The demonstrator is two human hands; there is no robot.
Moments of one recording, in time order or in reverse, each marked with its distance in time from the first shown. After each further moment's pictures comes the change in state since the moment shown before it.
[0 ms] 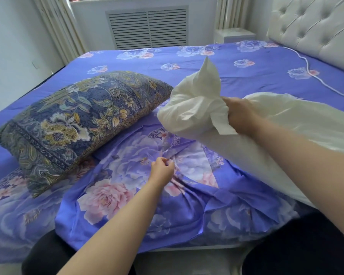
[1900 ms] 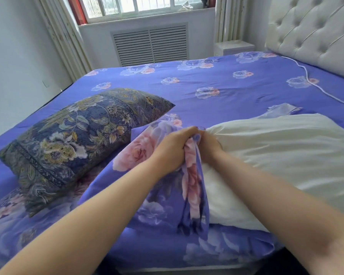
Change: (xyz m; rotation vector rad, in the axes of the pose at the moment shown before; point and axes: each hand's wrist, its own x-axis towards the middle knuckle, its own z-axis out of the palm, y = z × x) left_hand -0.053 0.149 -0.059 0.221 -0.071 0.829; right_hand 0.005 -0.028 0.067 0.081 -0.107 0.191
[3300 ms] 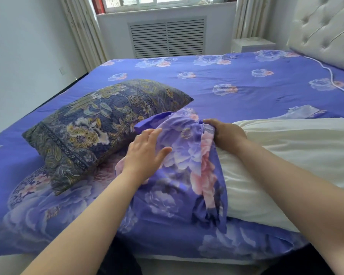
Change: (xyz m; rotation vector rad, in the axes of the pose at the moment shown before) left_hand -0.080 -0.116 -0.037 0.489 0.273 -0.226; right_hand 0.017 -0.012 -0.006 -0.122 0.014 -0.106
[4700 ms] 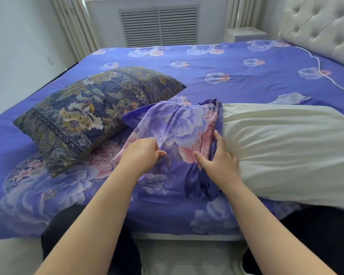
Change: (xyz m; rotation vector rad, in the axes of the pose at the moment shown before) left_hand -0.034 0.045 -0.030 0.060 -0.396 -0.208; right_hand -0.148 -0.046 0.030 0.460 0.146 0.276
